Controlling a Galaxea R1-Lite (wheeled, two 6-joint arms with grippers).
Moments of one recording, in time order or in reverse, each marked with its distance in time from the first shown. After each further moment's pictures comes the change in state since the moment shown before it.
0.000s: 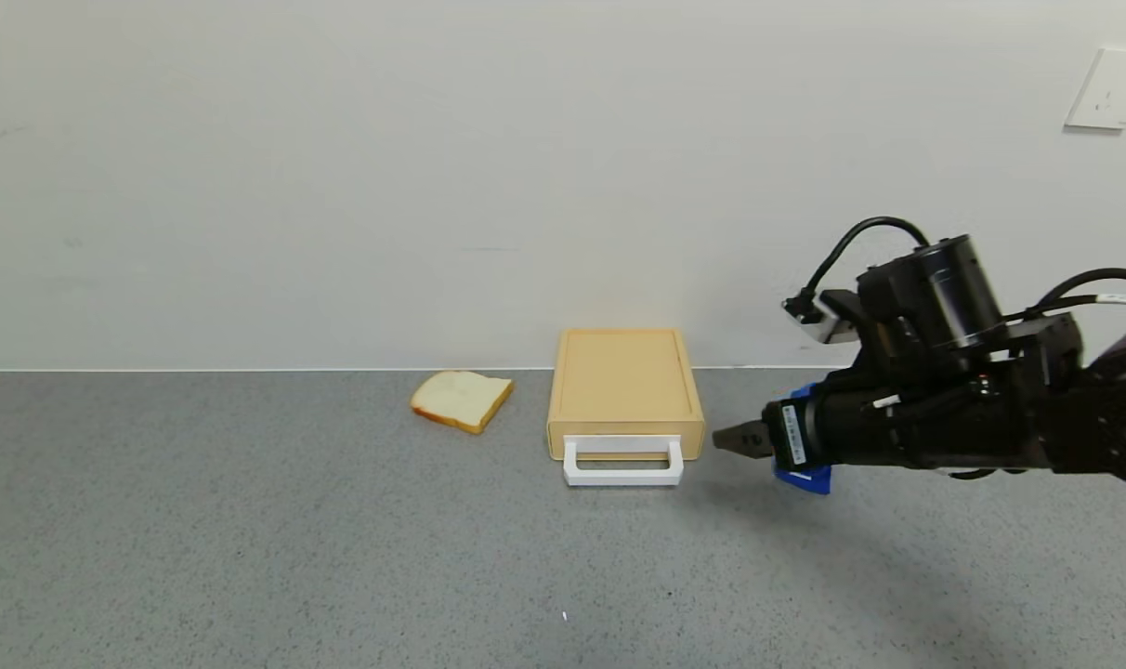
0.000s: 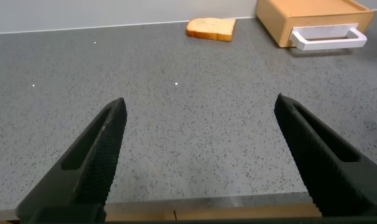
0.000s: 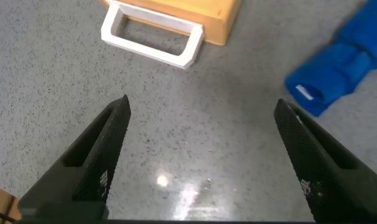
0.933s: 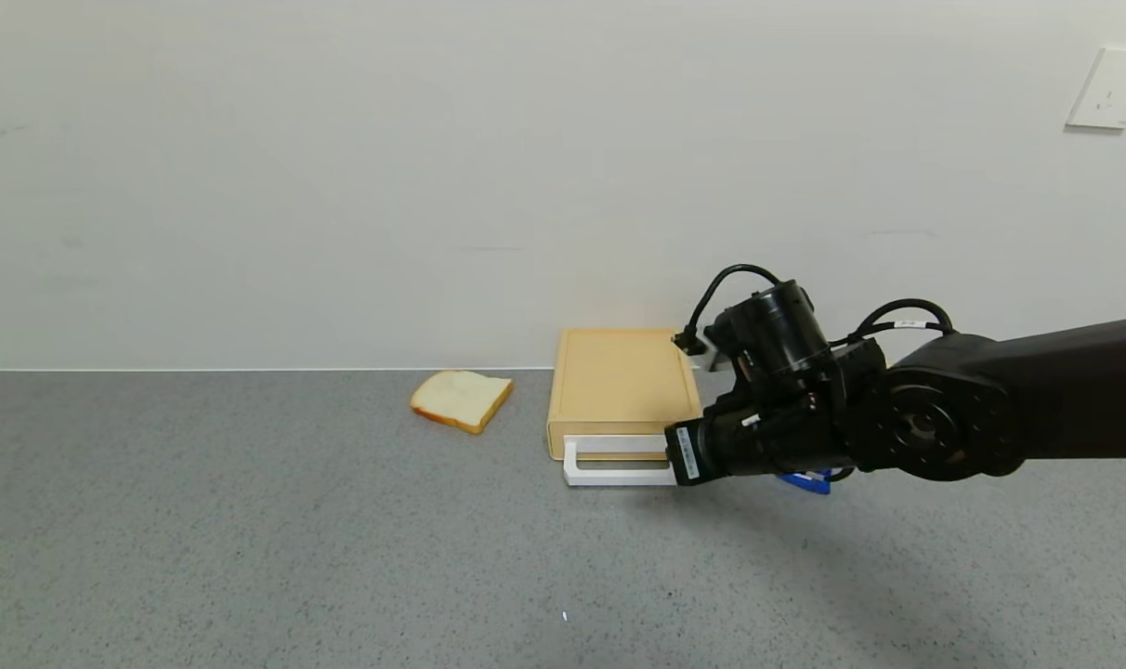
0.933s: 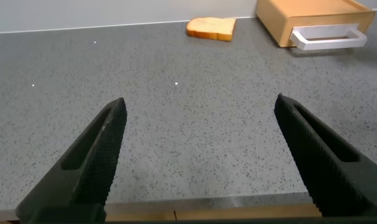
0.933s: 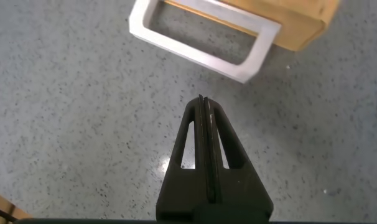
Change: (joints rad) left arm 0.000 0.000 0.000 0.000 0.000 0.000; right arm 0.095 0.250 -0.189 0.001 0.038 0.029
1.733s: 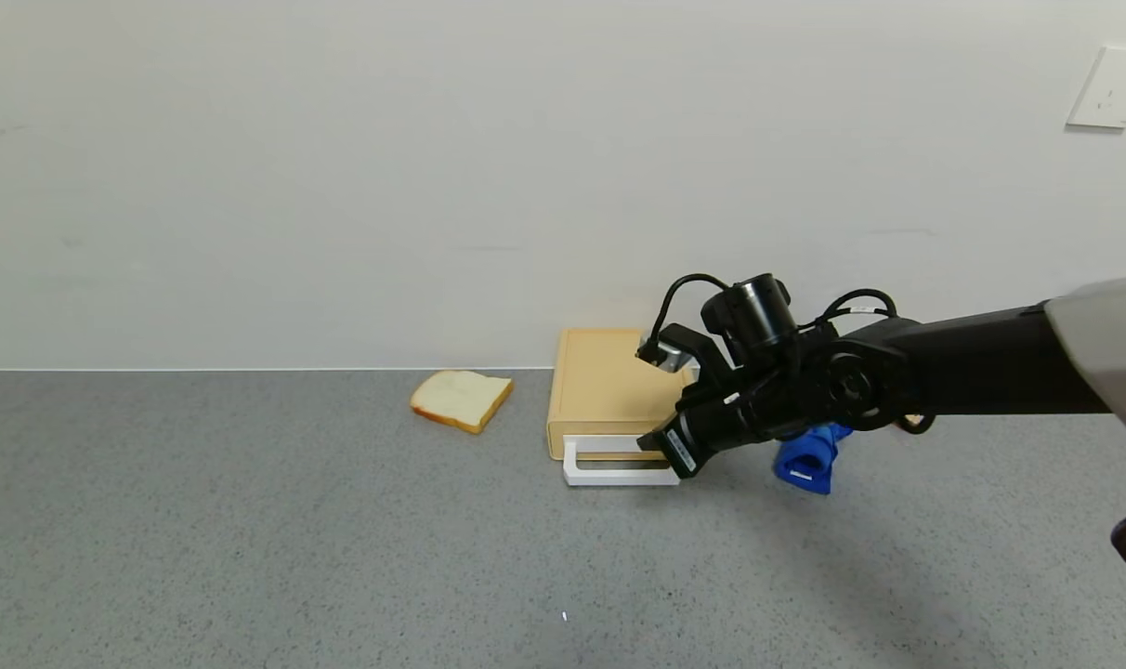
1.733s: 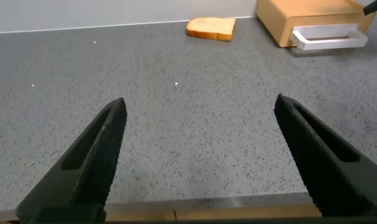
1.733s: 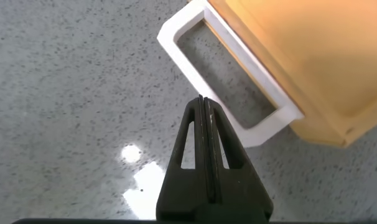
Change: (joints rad) left arm 0.000 0.000 0.000 0.000 0.000 0.000; right arm -0.087 0.169 -0.216 0.058 0.293 -0.487
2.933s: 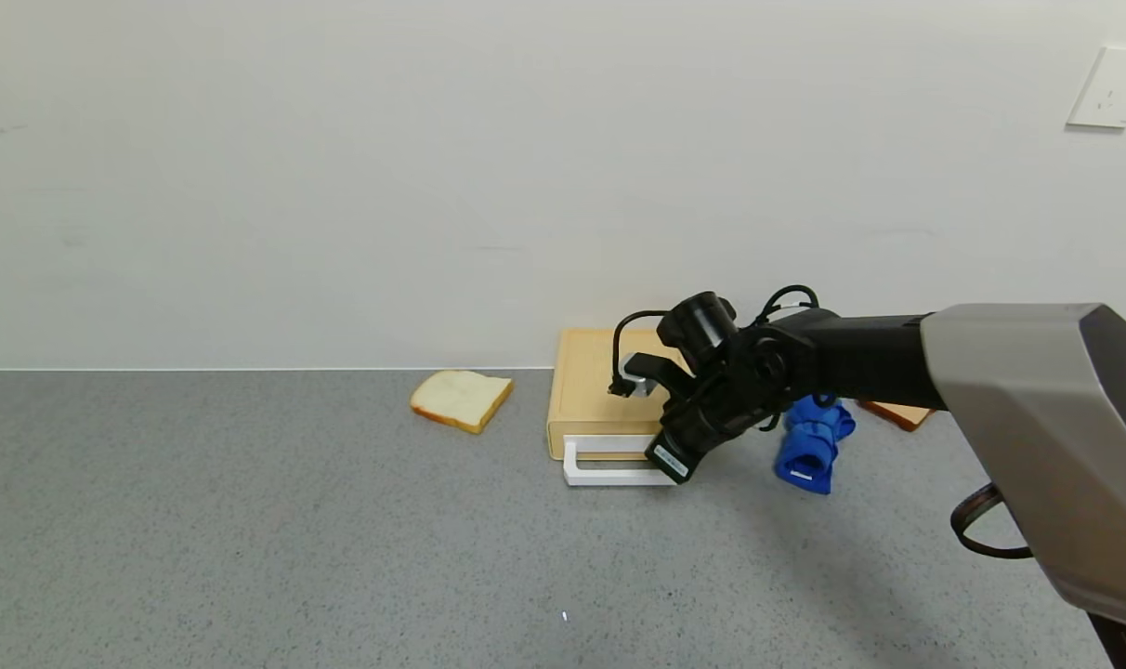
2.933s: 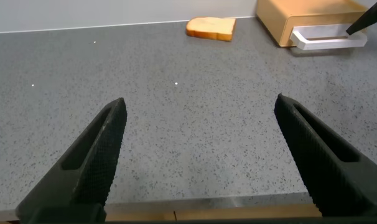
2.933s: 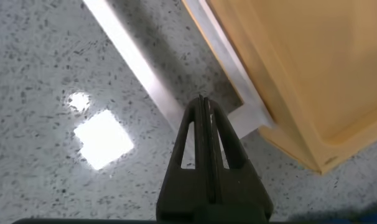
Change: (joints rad) left arm 0.000 0.000 0.000 0.000 0.000 0.000; right arm 0.006 0.234 -0.403 0.369 -0.207 -0.198
